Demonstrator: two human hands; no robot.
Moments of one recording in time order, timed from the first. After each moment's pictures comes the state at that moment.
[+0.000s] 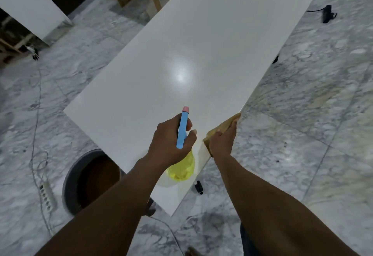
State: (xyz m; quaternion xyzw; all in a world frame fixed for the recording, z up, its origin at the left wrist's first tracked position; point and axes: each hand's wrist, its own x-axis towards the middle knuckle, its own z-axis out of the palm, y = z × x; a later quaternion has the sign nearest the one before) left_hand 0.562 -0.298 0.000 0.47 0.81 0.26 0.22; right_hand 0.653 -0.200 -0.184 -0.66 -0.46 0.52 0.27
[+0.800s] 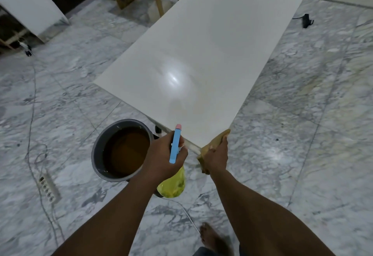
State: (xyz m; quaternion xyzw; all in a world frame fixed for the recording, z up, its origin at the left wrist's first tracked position) left_hand 0.503 -0.586 -0.009 0.49 0.79 0.28 0.24; right_hand 0.619 -0.492 -0.160 -0.68 -0.45 0.53 0.22
